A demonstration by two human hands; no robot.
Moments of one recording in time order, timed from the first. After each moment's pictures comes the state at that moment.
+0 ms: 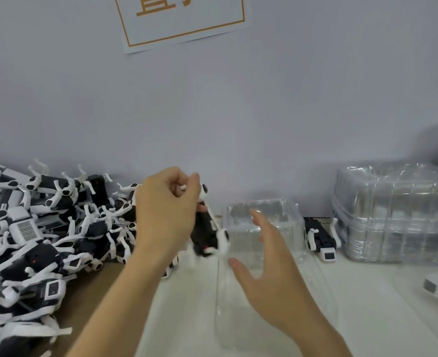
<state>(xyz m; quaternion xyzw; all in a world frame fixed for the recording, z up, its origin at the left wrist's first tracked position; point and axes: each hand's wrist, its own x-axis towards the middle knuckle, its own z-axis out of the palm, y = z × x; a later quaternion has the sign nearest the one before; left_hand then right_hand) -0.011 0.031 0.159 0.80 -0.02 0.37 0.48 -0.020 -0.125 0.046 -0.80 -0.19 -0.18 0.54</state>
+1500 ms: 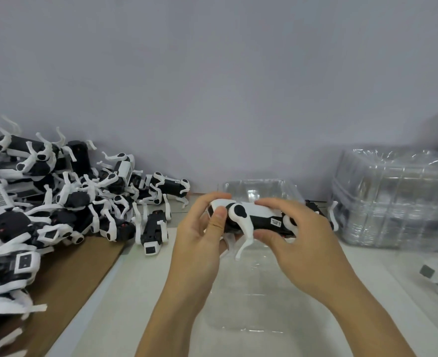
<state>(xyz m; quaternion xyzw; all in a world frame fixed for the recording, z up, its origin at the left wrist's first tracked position) -0.024 0.007 0.063 0.63 -0.10 0.15 0.75 -0.015 -0.154 0.068 -0.82 -0.18 -0.20 0.51</state>
